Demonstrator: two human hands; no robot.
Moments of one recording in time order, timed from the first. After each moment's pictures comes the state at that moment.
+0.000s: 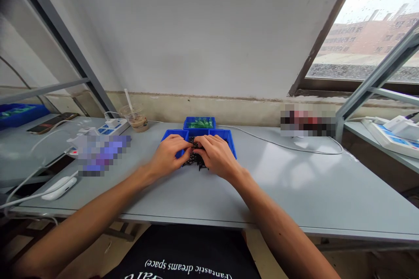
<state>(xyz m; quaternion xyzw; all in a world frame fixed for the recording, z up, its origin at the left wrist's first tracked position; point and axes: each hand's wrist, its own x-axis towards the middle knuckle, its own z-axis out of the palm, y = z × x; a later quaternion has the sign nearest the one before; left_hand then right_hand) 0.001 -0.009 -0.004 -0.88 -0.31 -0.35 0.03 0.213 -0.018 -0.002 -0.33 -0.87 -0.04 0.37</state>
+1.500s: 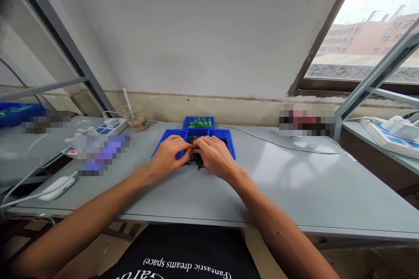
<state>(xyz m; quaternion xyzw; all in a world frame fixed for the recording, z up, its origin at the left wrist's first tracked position) 0.003 -0.011 -0.003 -0.89 -0.31 -0.34 0.01 0.213 -0.016 -0.006 -0.31 -0.88 -0.05 0.36</state>
